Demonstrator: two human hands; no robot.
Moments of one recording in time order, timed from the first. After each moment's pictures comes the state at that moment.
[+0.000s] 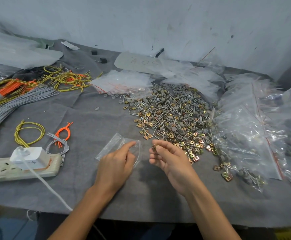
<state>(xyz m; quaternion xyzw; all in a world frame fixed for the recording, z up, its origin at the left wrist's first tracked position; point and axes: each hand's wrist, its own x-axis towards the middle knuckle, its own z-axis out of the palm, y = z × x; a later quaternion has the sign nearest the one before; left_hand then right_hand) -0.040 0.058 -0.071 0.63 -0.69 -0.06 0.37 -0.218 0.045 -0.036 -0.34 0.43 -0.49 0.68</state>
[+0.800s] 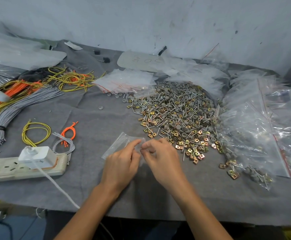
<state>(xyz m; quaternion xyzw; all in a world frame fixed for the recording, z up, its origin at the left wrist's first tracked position) -0.039 0.062 -0.069 0.60 -0.70 -0.06 0.39 -0.186 0.047 -0.042 -0.73 0.57 -0.30 0.22</state>
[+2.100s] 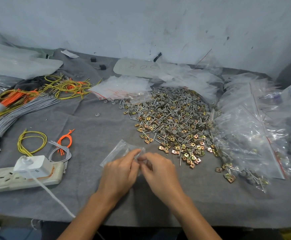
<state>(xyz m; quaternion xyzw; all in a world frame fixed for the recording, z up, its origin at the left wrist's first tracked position) -0.041 0.065 -0.066 0.58 -0.73 -0.05 0.36 -0.190 0.060 -0.053 -0.75 0.56 -0.30 0.19</state>
